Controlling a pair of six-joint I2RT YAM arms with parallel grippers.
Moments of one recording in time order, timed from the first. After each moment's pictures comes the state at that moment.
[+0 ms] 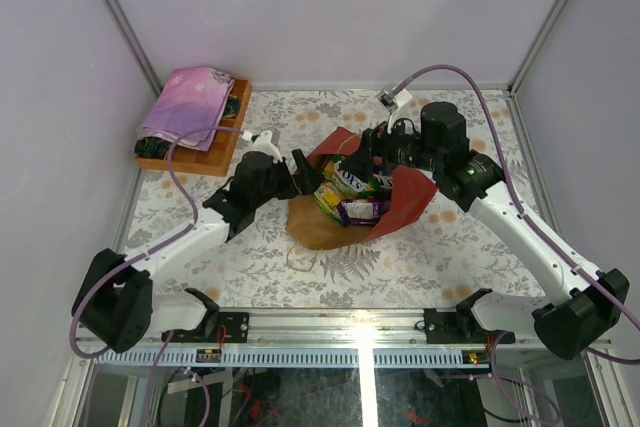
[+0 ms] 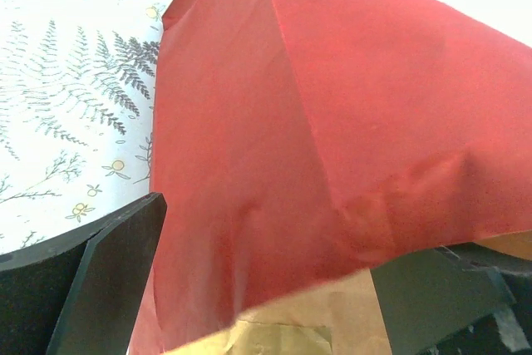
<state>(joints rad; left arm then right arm) -0.55 1.28 0.73 0.13 0.06 -0.69 0.55 1.23 1.20 -0.31 -0.48 0.22</state>
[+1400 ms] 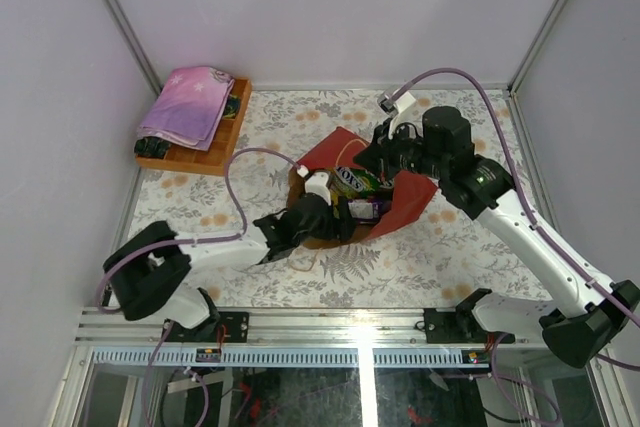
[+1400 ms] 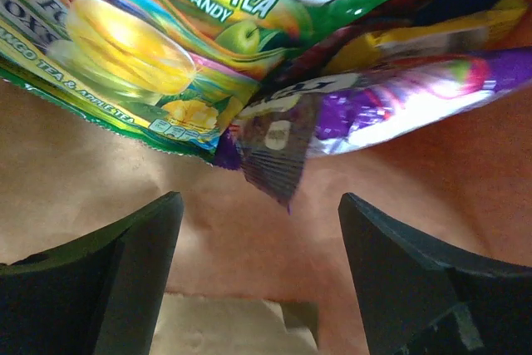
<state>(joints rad) -0.93 1.44 0.68 0.20 -0.18 -0.69 0.62 1.17 1.26 -0.43 -0.35 0.15</state>
